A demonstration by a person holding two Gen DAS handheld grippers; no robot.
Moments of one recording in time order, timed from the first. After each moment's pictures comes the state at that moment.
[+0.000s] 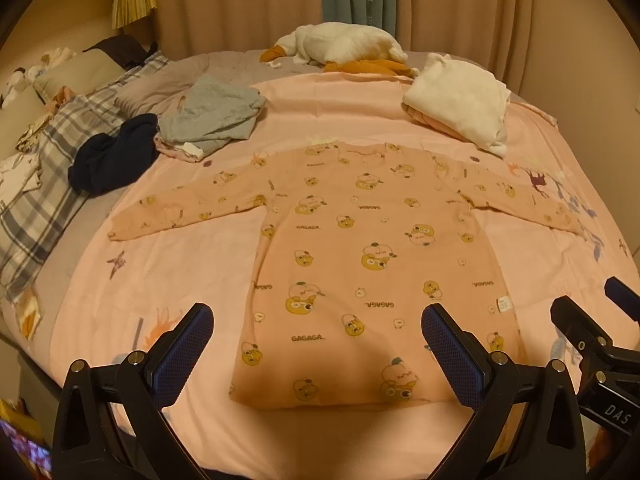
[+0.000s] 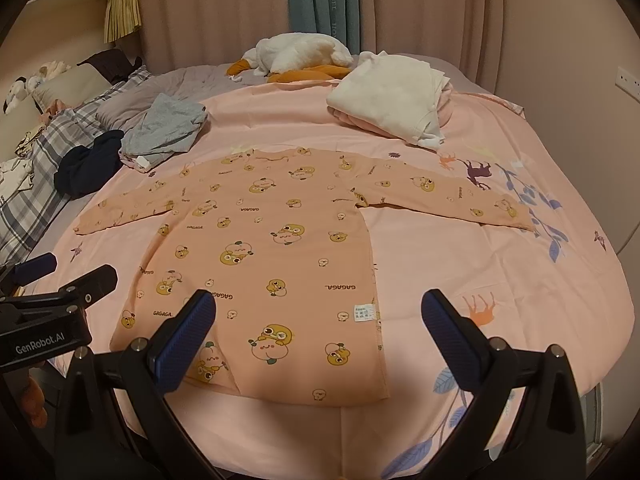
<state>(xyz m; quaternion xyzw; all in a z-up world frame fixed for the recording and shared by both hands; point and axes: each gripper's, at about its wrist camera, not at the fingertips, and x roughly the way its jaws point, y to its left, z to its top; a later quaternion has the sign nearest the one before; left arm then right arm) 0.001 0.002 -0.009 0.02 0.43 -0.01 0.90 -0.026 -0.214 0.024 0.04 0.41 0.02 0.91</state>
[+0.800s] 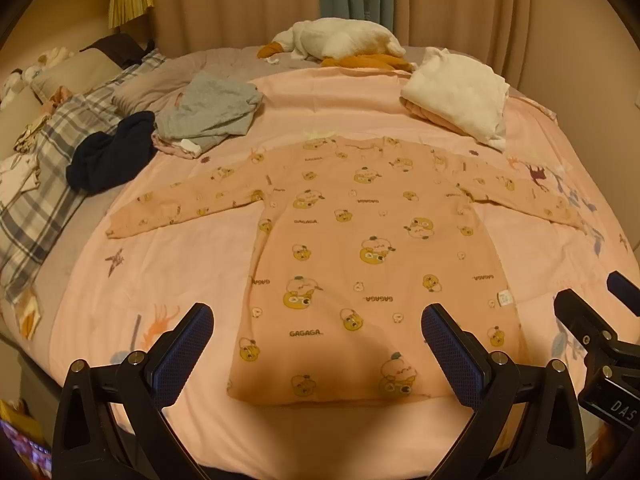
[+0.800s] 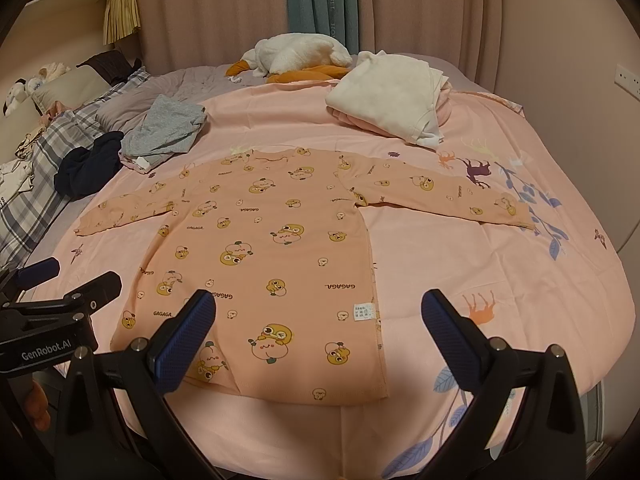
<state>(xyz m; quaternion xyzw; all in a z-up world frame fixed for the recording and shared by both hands) 0.000 -0.002 -0.013 0.02 0.43 -0.01 0.90 -0.026 -0.214 0.024 0.04 0.41 0.02 0.91</state>
